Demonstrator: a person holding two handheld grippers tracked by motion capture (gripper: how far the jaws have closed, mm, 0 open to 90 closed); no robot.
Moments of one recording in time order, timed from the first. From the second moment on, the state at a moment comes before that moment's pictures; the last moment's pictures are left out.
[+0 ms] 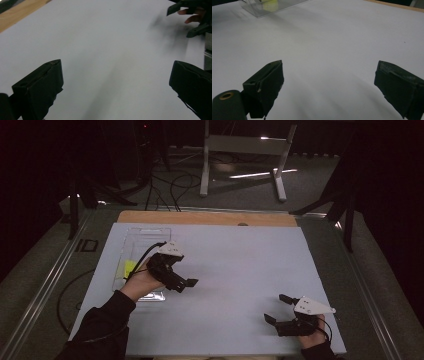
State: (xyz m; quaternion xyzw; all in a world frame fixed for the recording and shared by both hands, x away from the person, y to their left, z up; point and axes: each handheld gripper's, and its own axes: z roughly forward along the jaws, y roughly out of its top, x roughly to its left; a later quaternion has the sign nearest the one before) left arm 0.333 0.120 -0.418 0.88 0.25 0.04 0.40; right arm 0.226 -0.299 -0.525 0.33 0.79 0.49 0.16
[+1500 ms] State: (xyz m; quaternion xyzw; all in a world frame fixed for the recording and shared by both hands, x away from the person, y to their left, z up) left arm 0.270 0.102 -0.485 0.90 0.17 -0.03 0.40; right arm 0.227 -0.298 -0.524 0.33 0.79 0.49 0.16
